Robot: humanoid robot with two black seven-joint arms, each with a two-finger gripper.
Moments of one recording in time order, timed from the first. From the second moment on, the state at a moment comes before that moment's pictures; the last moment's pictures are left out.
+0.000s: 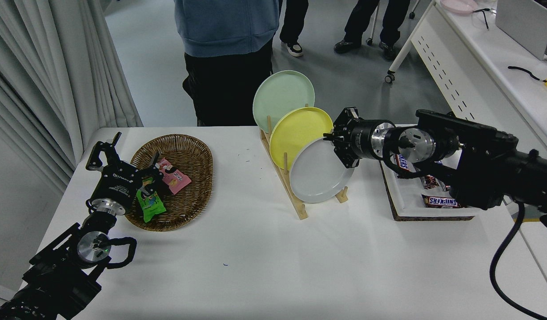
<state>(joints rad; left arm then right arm) -0.50 0.25 -1.08 -0.53 0.15 -0.57 -0.44 1.32 -0.35 -0.01 0.91 0.37 -0.12 -0.26</state>
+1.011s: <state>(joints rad) -0.50 0.25 -1.08 -0.53 0.15 -0.57 -0.44 1.68 -0.50 0.10 1.18 0.86 -0.42 -0.35</state>
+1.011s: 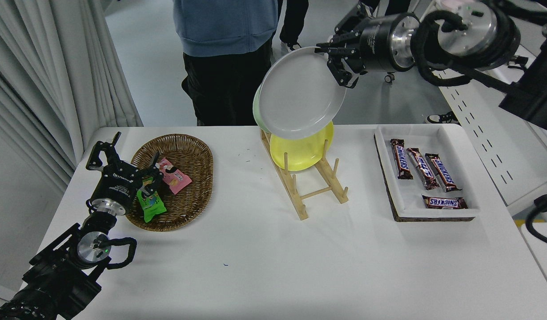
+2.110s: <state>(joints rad) -0.50 0.25 -1.08 -0.52 0.15 -0.57 -0.44 1.31 -0.24 0.17 1.13 1.12 -0.78 -0.35</state>
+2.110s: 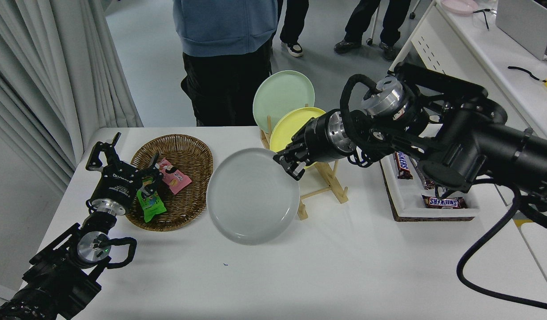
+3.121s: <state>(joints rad) -0.50 0.25 -1.08 -0.53 0.15 -0.57 -0.44 1.02 -0.09 0.18 0.83 1.21 -0.79 -0.35</state>
